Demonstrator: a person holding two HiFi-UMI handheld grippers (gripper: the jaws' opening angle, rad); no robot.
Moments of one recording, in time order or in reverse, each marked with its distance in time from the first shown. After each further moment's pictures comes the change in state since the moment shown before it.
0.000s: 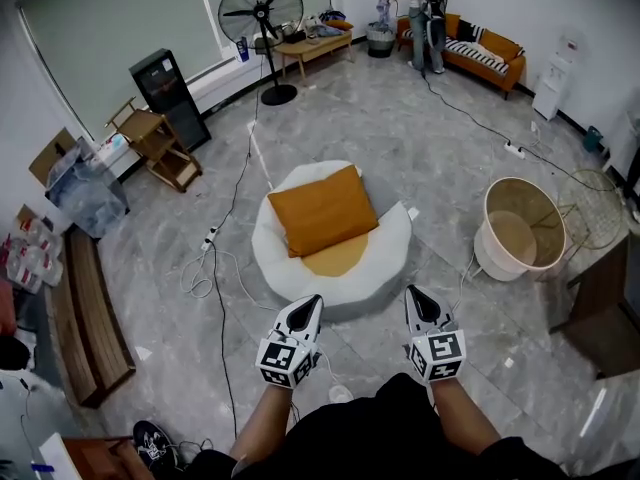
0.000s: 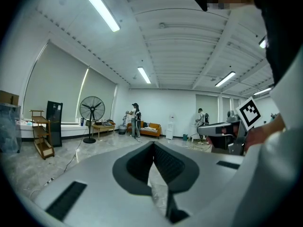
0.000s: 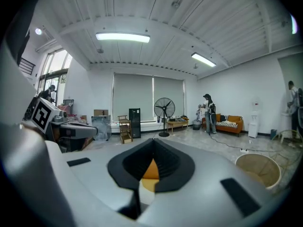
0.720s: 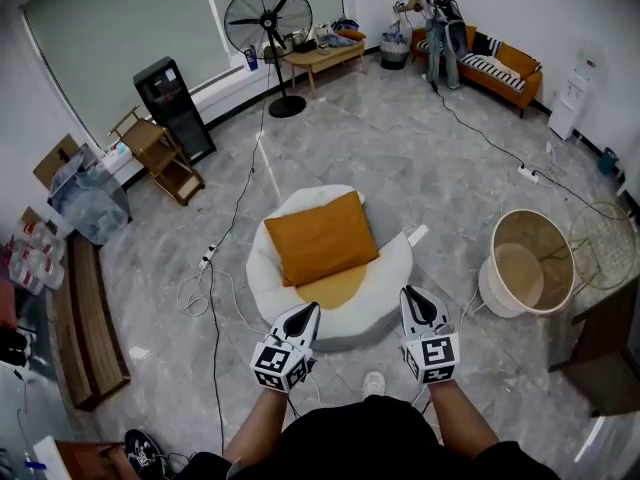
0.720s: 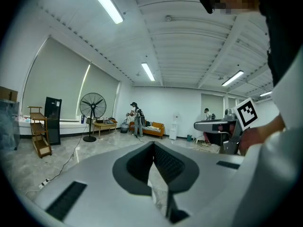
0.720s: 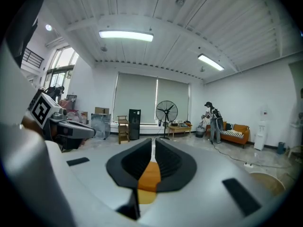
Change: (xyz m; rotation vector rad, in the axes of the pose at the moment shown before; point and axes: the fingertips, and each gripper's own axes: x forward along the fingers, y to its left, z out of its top) left arm 0.136 0.036 0.014 -0.031 0.018 0.031; right arm 0.120 -0.097 0.032 -0.092 -0.039 0.057
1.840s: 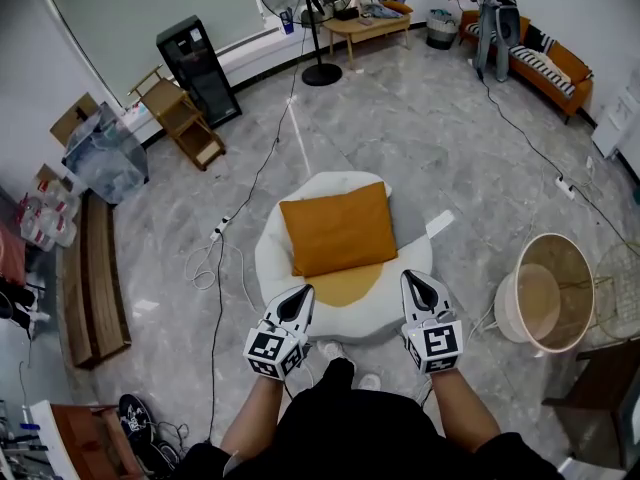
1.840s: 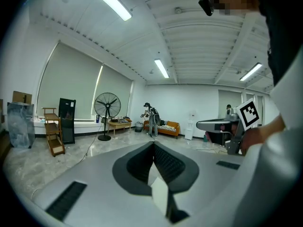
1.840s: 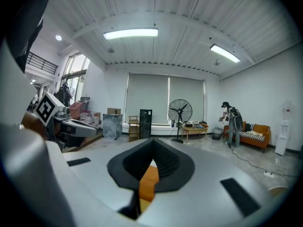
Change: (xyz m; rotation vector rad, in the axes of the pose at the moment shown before) left arm 0.080 0.088 0.015 -0.033 0.011 0.186; right arm 0.145 -0.035 0.008 -0.017 -0.004 0.195
